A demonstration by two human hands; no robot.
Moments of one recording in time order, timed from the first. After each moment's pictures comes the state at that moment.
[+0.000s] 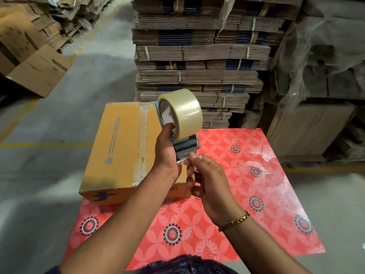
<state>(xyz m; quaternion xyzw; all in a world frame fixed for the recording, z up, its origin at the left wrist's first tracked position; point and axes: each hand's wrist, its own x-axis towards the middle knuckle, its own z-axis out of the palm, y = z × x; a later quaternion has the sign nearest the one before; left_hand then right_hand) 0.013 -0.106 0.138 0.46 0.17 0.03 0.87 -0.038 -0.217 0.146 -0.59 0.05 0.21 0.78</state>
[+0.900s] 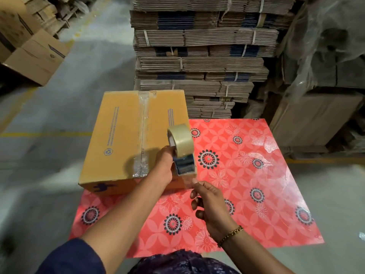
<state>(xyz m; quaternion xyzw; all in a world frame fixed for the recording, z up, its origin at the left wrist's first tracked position) 0.037 -0.088 0.020 0.51 0.40 -0.09 0.76 -0.061 -0.237 0.056 -0.62 0.19 0.26 0.71</state>
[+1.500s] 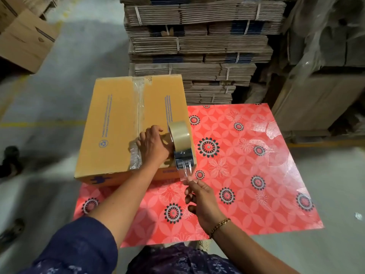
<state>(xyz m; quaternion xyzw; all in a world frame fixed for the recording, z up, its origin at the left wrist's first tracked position) 0.048 -0.050 -0.021 0.94 0.20 0.04 0.26 -0.063 -0.230 0.005 -0.57 0.24 0.30 0.72</state>
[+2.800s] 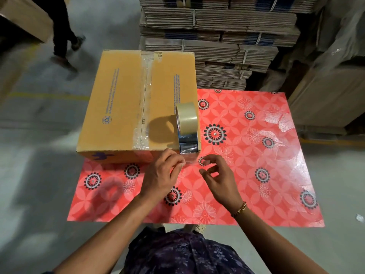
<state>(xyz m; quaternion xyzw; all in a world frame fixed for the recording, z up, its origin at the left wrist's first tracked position) -0.075 -0.086 -0.023 0.93 0.00 0.12 0.36 -0.033 -0.287 -0.026 -0.85 -0.10 0.11 0.51</state>
